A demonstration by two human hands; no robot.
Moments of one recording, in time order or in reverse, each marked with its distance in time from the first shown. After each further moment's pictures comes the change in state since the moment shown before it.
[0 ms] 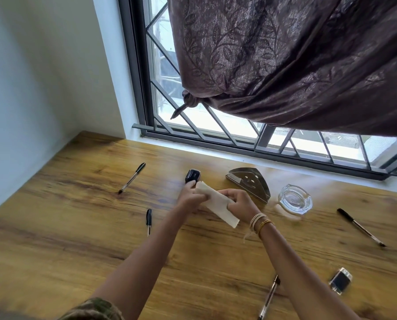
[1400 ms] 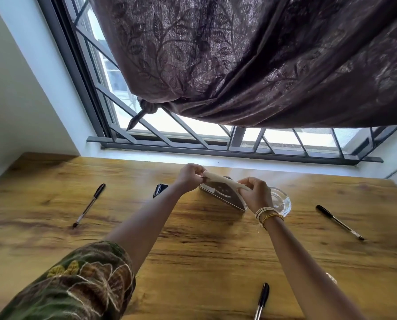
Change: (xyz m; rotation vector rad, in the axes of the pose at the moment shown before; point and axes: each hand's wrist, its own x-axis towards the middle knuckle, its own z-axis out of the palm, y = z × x) left_hand 0.120 0.066 0.071 0.625 -0.145 0.461; right_hand 0.045 0.063 -0.089 -0.124 0.594 0.128
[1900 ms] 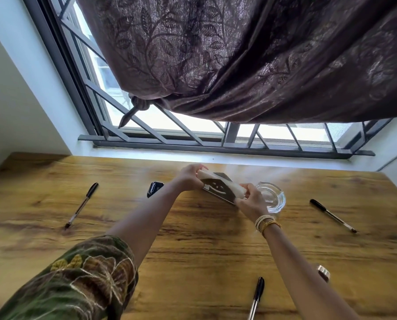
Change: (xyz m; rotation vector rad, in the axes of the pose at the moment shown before) left_hand 0.005 0.001 0.008 0.079 -0.222 -0.037; right_hand -0.016 0.030 0.005 0.051 -0.151 0.134
